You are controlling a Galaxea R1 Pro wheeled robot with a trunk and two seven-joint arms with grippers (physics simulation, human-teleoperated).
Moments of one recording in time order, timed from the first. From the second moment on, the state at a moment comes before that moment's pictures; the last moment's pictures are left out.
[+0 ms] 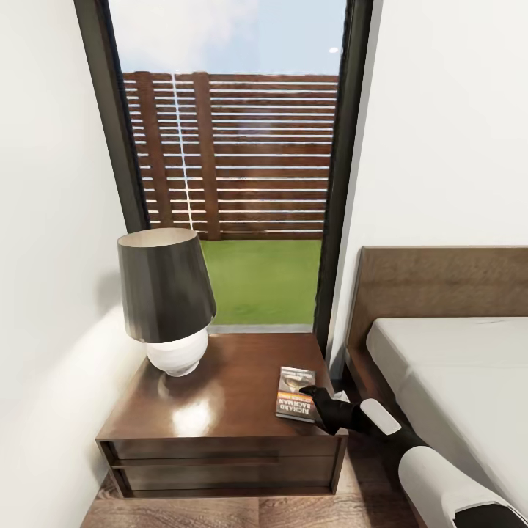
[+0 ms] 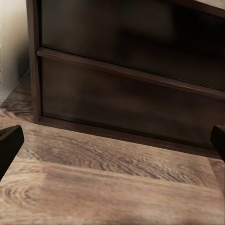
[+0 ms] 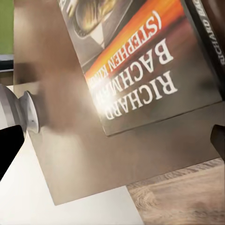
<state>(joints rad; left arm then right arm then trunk) 0.00 0.15 0.49 -0.21 0.37 -0.91 -0.83 -0.72 -0.05 0.18 -0.40 -1.32 0.60 -0.02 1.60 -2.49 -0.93</state>
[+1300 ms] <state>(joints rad) 0.00 0.15 0.49 -0.20 0.37 -0.91 -0.83 -0.72 -0.04 0.18 -0.40 -1.33 0.60 -0.02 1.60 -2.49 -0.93</state>
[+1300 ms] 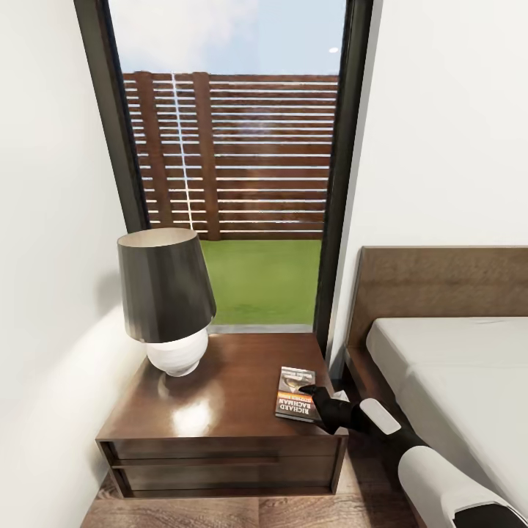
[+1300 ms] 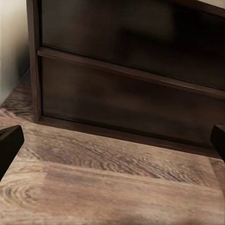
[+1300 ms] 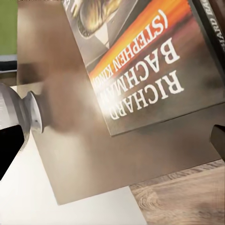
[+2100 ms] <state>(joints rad) 0.00 0.15 0.49 -0.20 0.37 -0.91 -0.83 -0.72 -0.04 0.18 -0.40 -1.36 0.60 -0.02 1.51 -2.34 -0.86</state>
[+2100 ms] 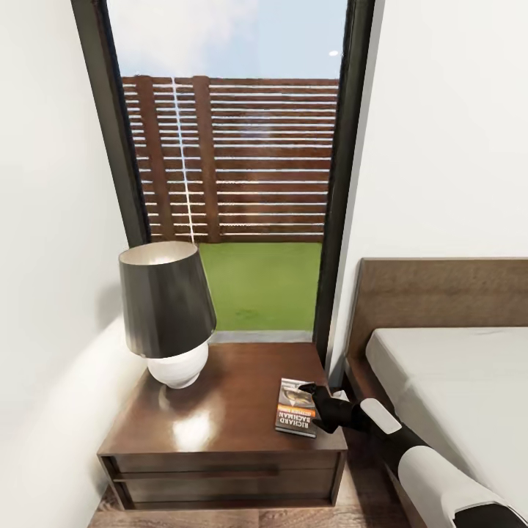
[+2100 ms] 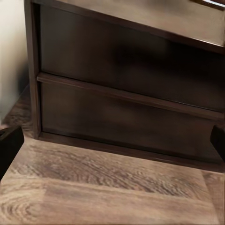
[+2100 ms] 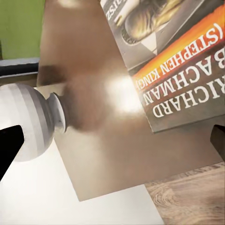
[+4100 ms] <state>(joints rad) 0.00 0.16 0.49 -0.20 0.36 -0.83 -0.83 -0.72 -0.05 0.17 -0.39 -1.36 0.61 0.20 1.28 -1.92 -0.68</state>
